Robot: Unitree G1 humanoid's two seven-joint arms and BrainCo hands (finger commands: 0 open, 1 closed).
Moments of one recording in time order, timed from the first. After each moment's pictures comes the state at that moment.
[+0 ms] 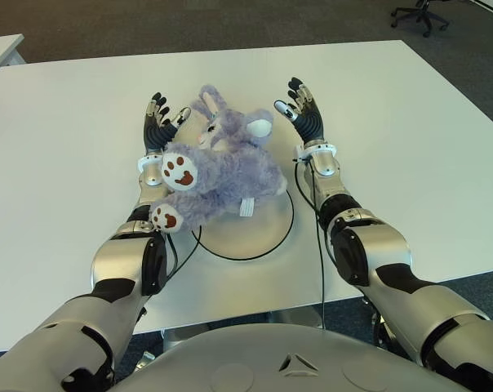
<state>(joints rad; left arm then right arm) -0.64 0.12 0.26 1.18 -0.02 -0.53 0.12 -0.84 -0.04 -0.10 1.26 -0.03 -0.62 -0.01</state>
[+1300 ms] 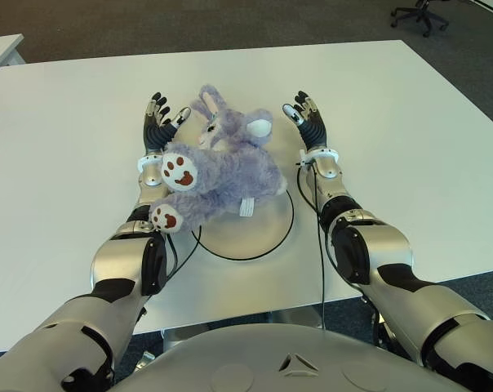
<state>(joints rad) -0.64 0.12 0.26 1.18 -0.02 -0.53 0.11 -0.84 -0.04 -0.16 1.30 -0.01 -0.53 -0.01</state>
